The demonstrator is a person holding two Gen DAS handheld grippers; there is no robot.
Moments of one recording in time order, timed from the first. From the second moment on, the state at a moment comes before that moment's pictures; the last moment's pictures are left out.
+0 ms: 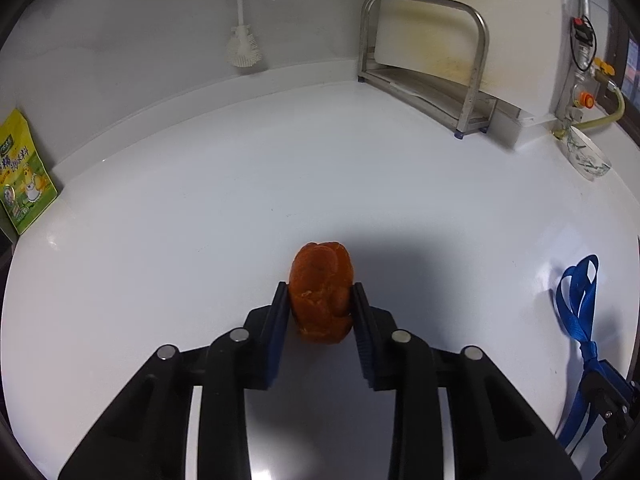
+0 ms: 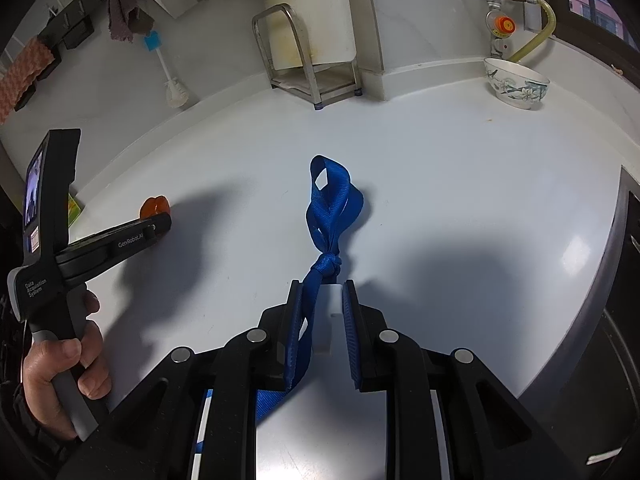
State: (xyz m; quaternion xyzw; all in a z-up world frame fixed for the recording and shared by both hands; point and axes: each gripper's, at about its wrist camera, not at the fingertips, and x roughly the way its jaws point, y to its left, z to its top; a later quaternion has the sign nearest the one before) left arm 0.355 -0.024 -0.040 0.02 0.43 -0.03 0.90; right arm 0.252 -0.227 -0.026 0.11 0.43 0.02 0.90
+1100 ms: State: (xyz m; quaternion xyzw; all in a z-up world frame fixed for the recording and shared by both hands) left arm 0.030 -0.029 -0.015 0.06 0.37 -0.13 0.92; right arm -0.020 -0.198 -0.012 0.11 0.39 0.01 0.92
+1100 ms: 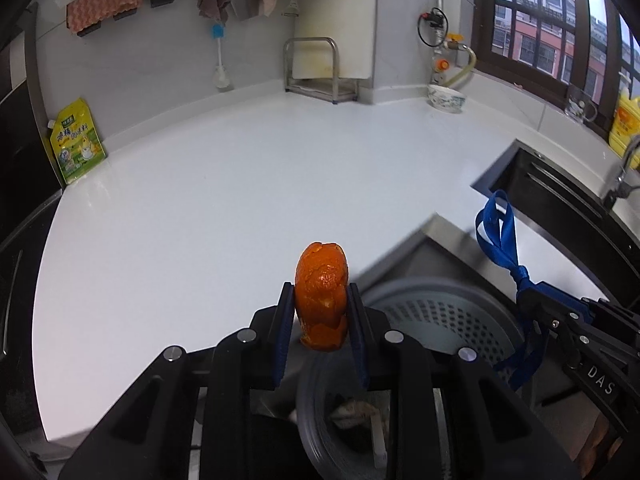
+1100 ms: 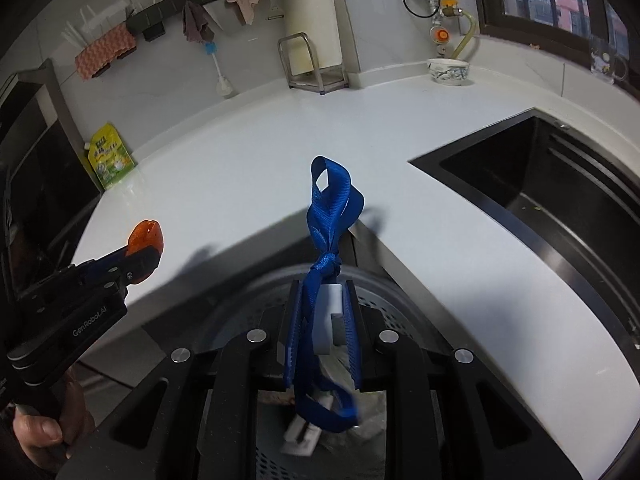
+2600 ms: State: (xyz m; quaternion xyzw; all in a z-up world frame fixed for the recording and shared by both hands) left arm -0.021 -0.029 -0.024 0.06 0.39 -0.10 0.91; right arm -0.073 -0.204 -0.048 0.15 0.42 0.00 0.89
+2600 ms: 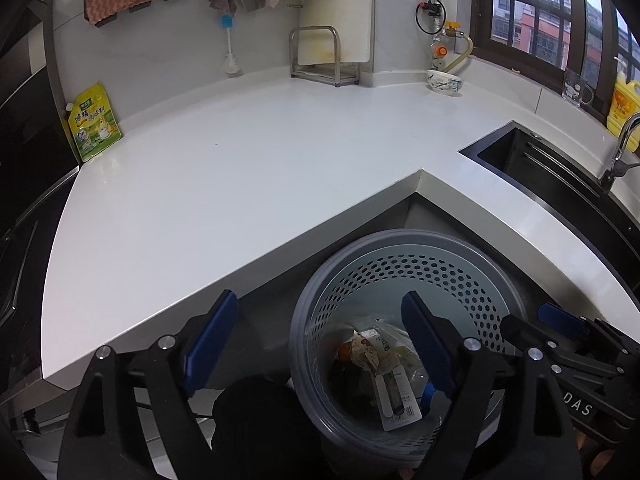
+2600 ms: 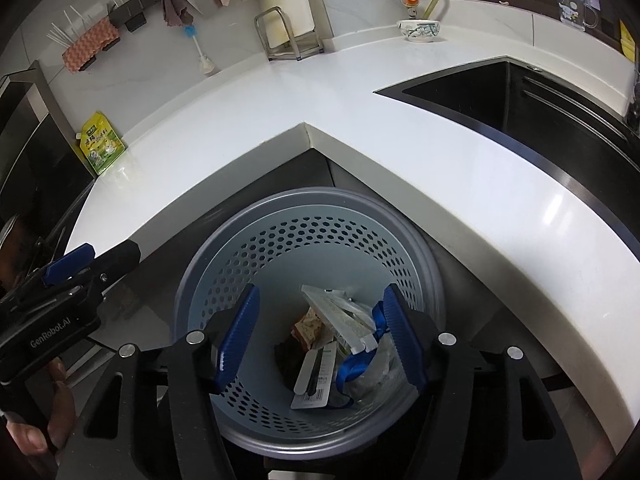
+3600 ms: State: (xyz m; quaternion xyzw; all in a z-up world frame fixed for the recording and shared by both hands) left arm -0.026 -0.020 -0.017 0.06 0.39 -0.08 0.92; right arm -0.081 -0.198 -0.038 0.14 0.42 -0.02 0.90
